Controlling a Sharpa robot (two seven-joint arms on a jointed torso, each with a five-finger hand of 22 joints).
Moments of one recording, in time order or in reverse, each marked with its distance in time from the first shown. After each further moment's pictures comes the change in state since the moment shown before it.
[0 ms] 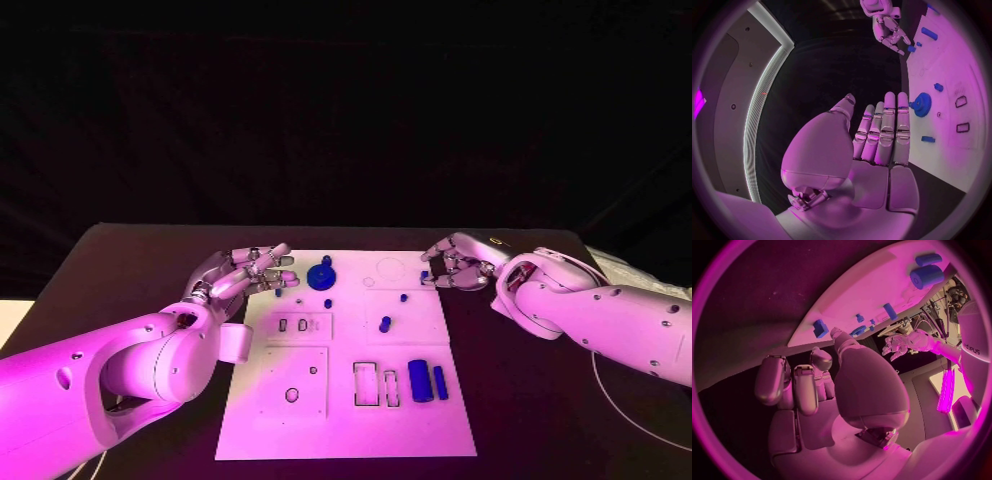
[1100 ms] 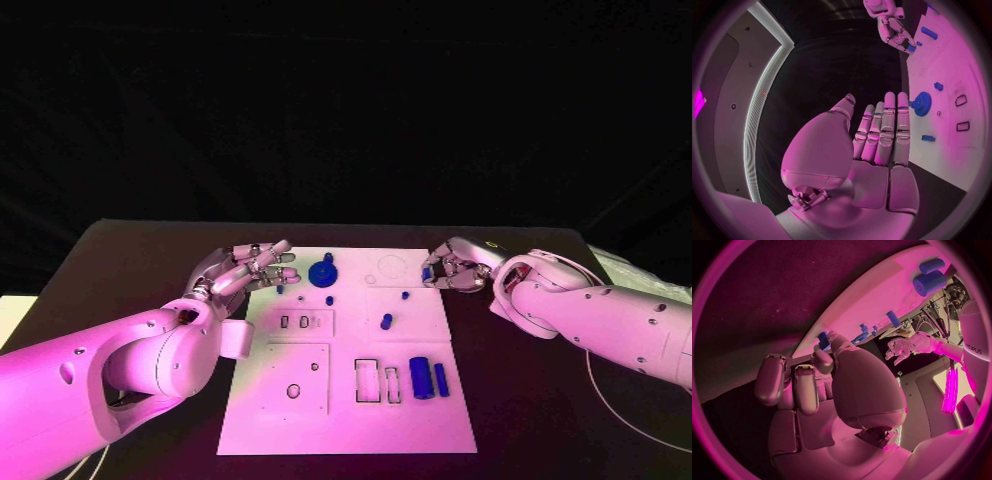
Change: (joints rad) left arm 0.000 0.001 0.000 -0.003 0.000 0.001 -0.001; left_hand 0.000 0.000 0.000 0.000 0.000 0.000 0.000 0.000 0.000 0.000 0.000 -0.004 0.000 0.000 0.000 0.000 0.002 0.000 0.000 0.000 0.000 0.000; right arm -0.016 0.040 0.000 -0.062 0.010 0.046 0.003; right_hand 0.028 0.053 0.011 -0.011 -0.070 0.086 -0.018 0.028 0.010 0.016 -0.014 0.027 0.031 -0.004 -0.011 -0.001 0.000 0.000 0.000 0.000 0.005 0.006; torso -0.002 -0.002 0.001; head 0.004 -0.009
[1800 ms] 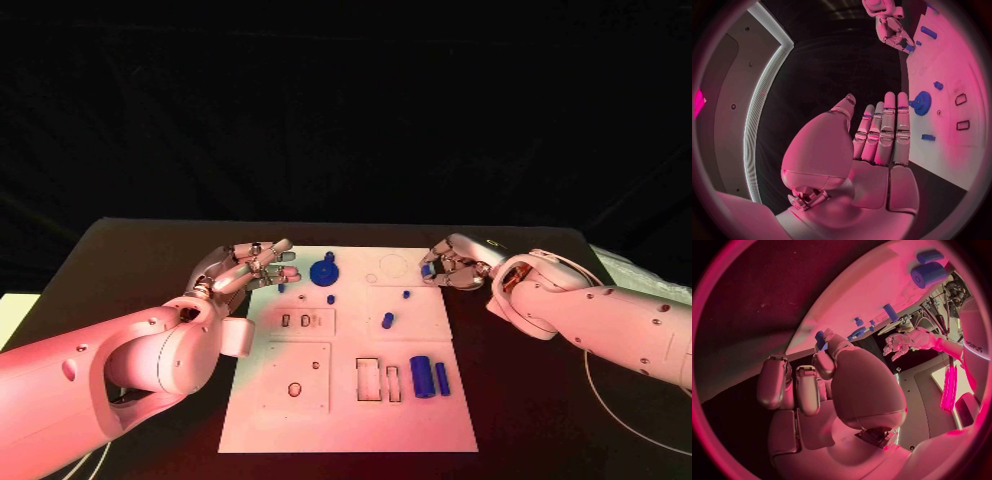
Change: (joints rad) left arm 0.000 0.000 0.000 -0.004 0.000 0.000 -0.003; left_hand 0.004 0.004 0.003 -0.003 0.000 0.000 0.000 0.000 0.000 0.000 0.000 0.000 0.000 0.000 0.000 0.000 0.001 0.000 0.000 0.000 0.000 0.000; right arm 0.000 -0.008 0.000 0.040 0.030 -0.044 -0.006; right_hand 0.043 0.050 0.094 -0.050 -0.069 0.067 -0.024 0.018 0.005 0.039 -0.032 0.056 0.053 0.002 -0.020 0.016 0.000 0.000 0.016 -0.023 0.015 0.028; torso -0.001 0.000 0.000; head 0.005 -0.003
